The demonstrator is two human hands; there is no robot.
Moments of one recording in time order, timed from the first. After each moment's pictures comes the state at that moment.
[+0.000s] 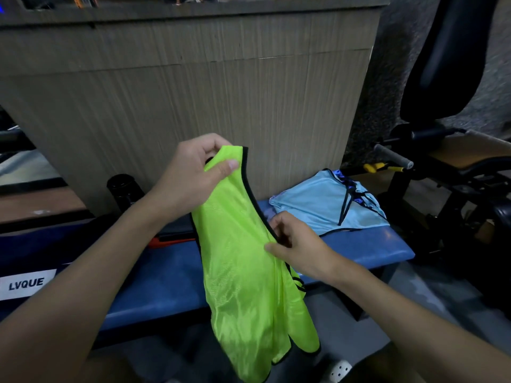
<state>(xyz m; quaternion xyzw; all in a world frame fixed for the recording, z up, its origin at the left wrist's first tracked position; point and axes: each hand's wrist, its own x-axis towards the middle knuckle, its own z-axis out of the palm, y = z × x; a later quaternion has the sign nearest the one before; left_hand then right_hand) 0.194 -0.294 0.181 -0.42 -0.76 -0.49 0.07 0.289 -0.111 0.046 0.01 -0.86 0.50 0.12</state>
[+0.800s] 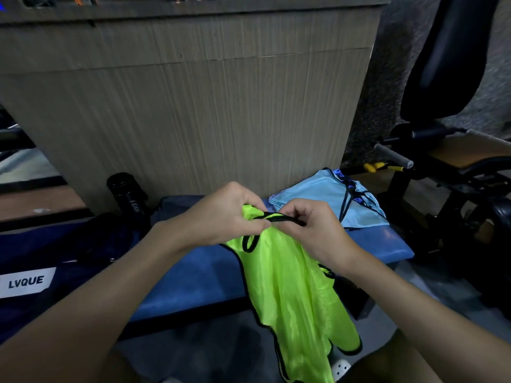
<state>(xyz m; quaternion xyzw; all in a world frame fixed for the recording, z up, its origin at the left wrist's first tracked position) 0.213 -0.277 0.147 -0.46 -0.83 -0.32 -0.11 0.303 -0.107 0.082 0.02 -0.80 0.56 0.21</state>
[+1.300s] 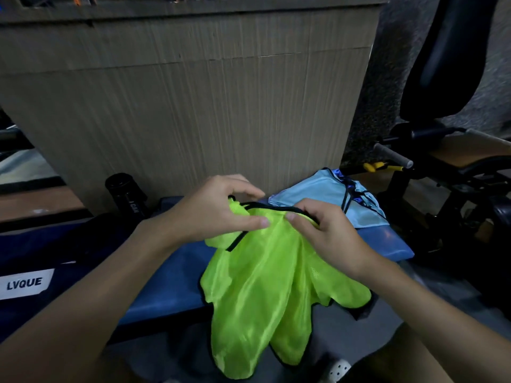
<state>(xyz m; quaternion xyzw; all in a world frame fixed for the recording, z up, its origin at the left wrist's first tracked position) 0.202 -0.287 0.152 -0.47 -0.82 -0.33 -0.04 0.319 -0.093 0.087 0.03 -0.85 0.47 0.24</state>
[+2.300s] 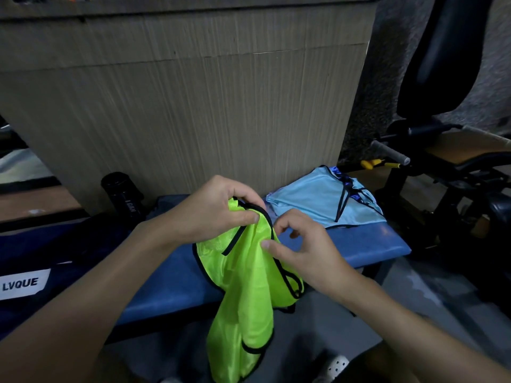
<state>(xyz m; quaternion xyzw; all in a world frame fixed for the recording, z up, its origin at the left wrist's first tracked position) 0.218 -0.284 0.158 -0.49 -0.78 -0.37 -0.09 0.320 -0.119 0.058 0.03 -0.84 0.46 0.27</state>
